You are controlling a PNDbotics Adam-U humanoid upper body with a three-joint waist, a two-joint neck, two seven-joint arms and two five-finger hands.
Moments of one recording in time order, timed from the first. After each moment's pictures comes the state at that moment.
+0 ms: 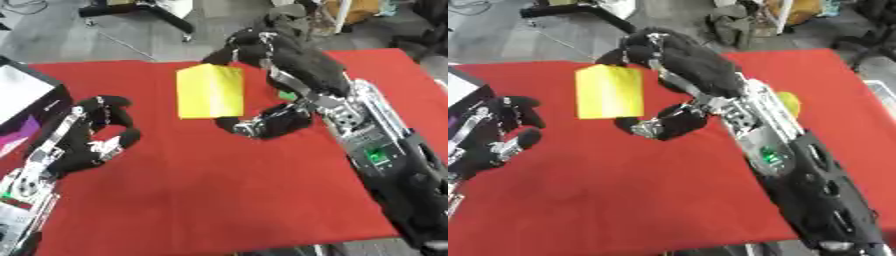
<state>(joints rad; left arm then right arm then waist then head) -0.29 0.42 -0.26 -1.77 0.14 0.06 -0.17 -0.66 -0.22 0.44 -1.82 0.72 -0.49 0.13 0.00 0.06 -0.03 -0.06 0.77</state>
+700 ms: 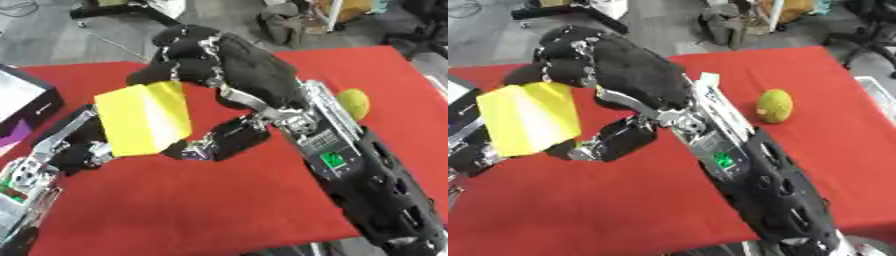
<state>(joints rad) -0.37 0.47 -0.37 -1.79 0.41 0.09 -0.26 -0.67 -0.17 0.47 -1.83 0.72 -0.56 0.09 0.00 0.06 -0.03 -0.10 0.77</state>
